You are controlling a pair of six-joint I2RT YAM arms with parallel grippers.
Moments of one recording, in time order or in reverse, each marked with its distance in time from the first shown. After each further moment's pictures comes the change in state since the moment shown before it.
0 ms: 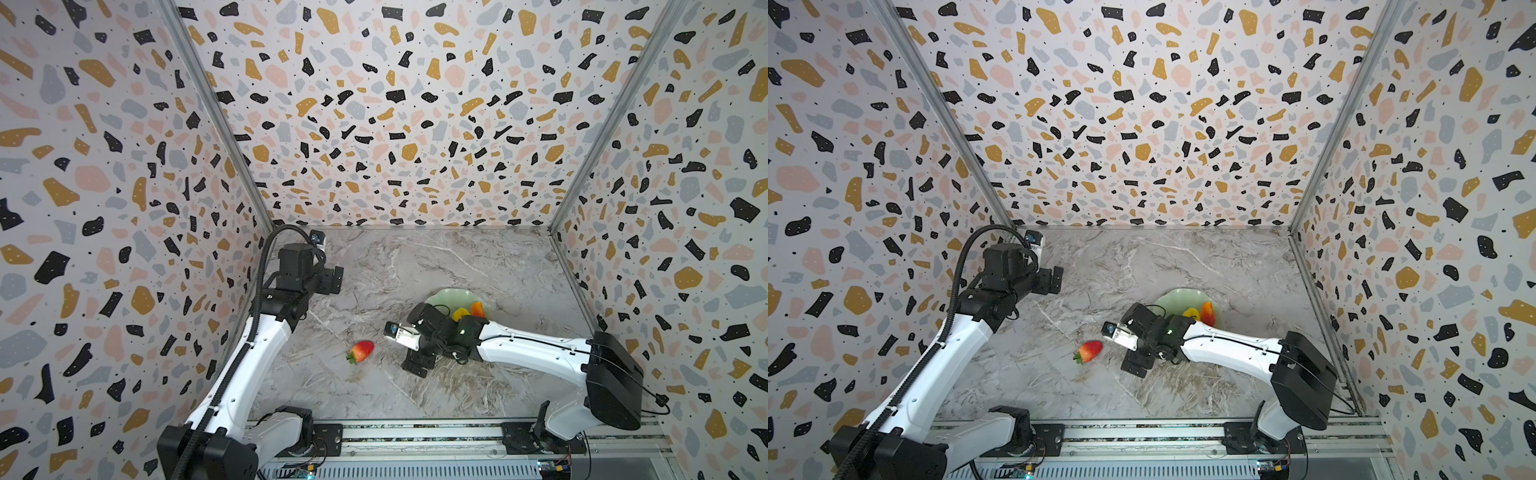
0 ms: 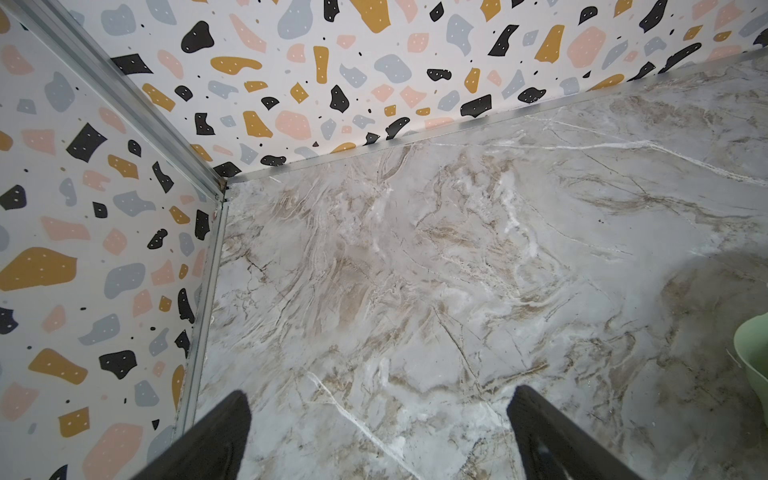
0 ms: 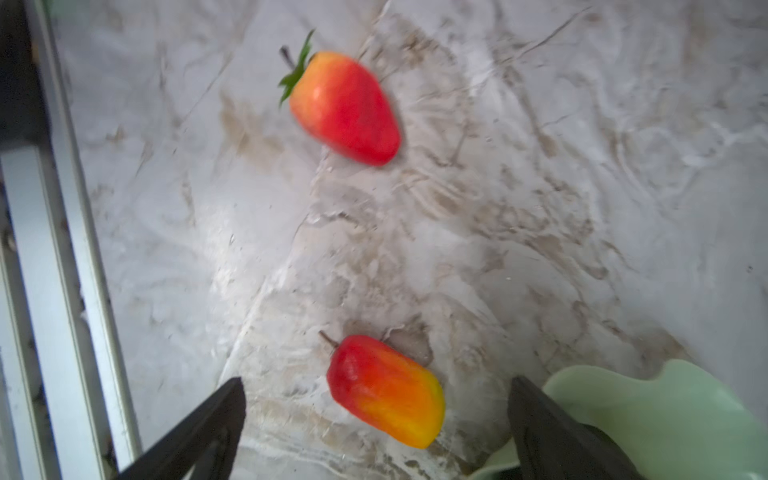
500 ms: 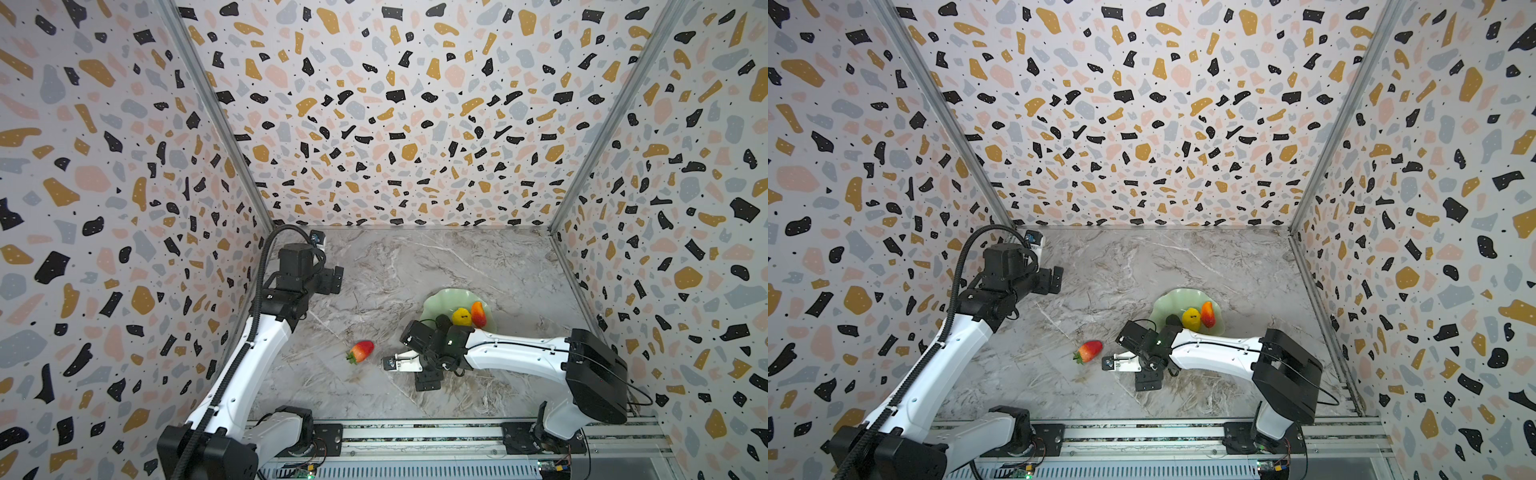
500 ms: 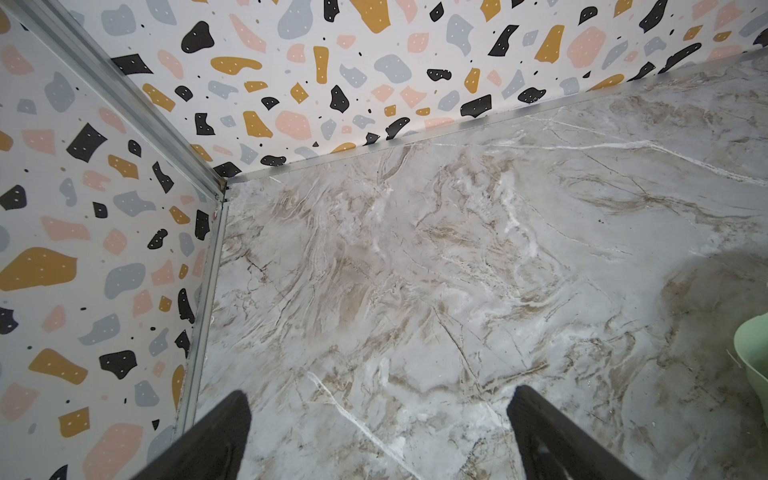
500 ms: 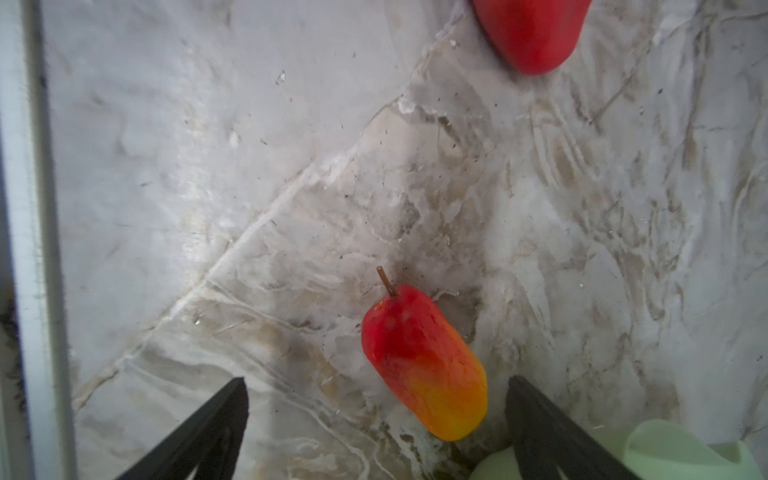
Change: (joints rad) left arm 0.000 0.000 0.000 0.000 0.000 0.000; right arm 0.050 0.089 -0.022 -0.076 0.078 -0.300
